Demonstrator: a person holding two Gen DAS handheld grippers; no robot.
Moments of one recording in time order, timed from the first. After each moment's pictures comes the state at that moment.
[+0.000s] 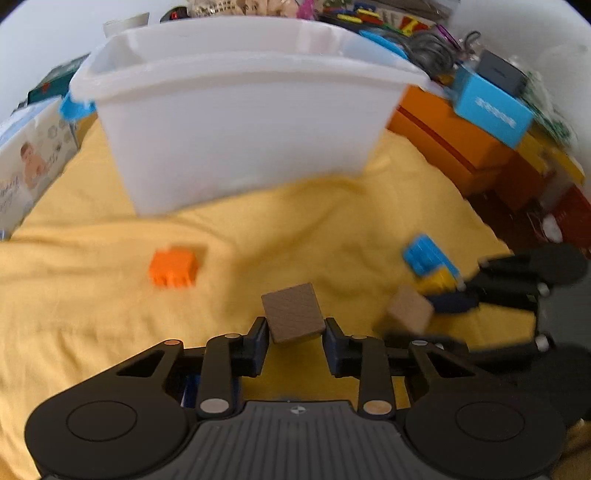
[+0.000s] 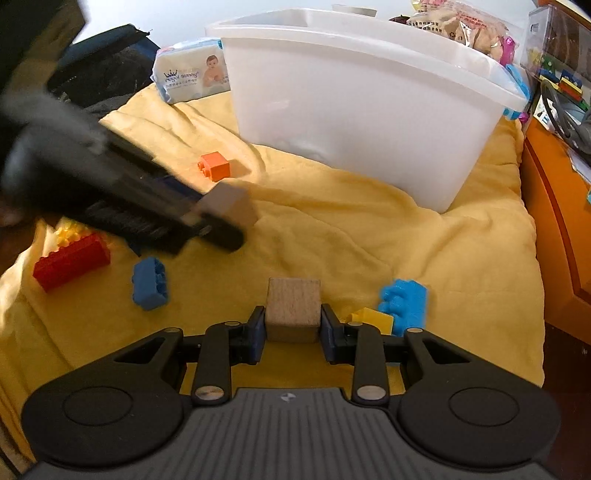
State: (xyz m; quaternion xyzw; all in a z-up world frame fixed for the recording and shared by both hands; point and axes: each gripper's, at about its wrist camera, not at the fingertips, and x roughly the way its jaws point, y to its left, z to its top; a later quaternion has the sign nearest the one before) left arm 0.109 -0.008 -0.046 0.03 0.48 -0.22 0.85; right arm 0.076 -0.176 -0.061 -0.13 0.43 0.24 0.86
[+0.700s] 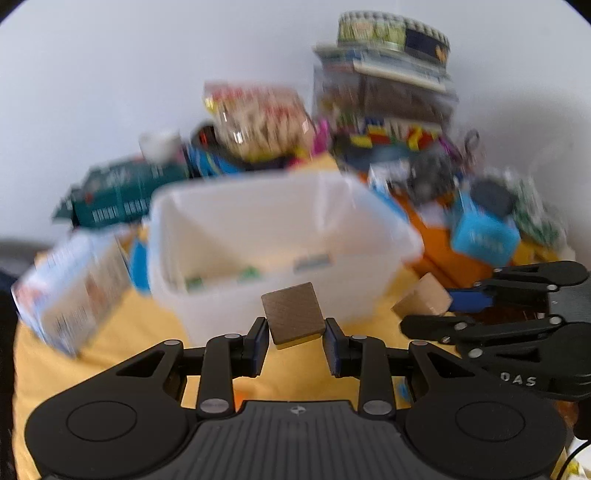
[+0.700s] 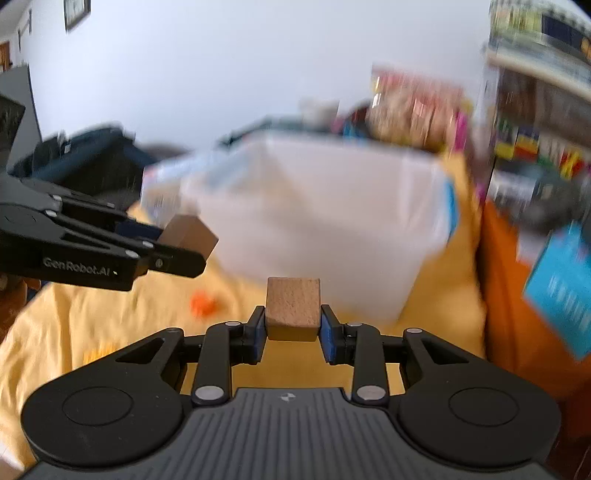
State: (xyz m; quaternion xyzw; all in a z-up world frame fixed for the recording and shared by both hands) left arm 0.131 0.004 0.069 0.03 0.33 -0.18 0.93; right arm 0.100 -0.197 0.035 -0.06 0.31 0.23 0.92
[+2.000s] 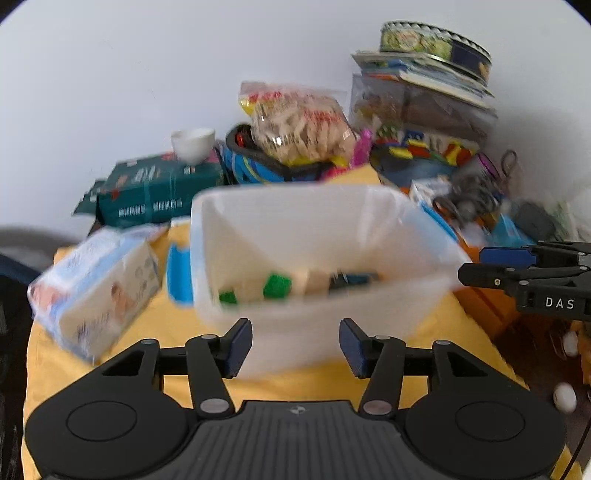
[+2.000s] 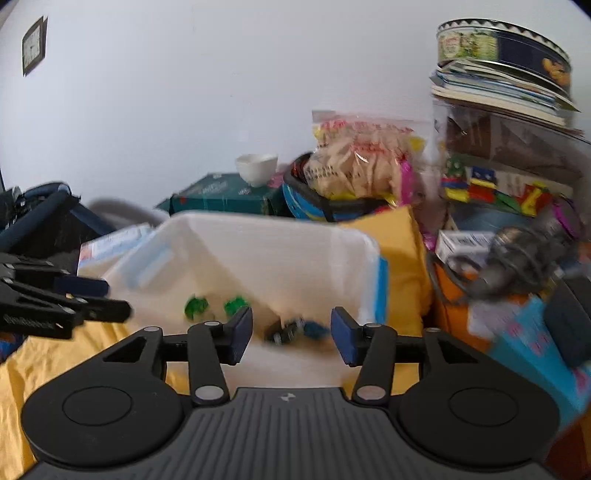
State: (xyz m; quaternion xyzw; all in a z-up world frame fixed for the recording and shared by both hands) left arm 0.139 0.021 0.052 0.01 0.34 -0.14 0.93; right arm 0.152 -0.229 0.054 -0.03 0.28 0.17 0.95
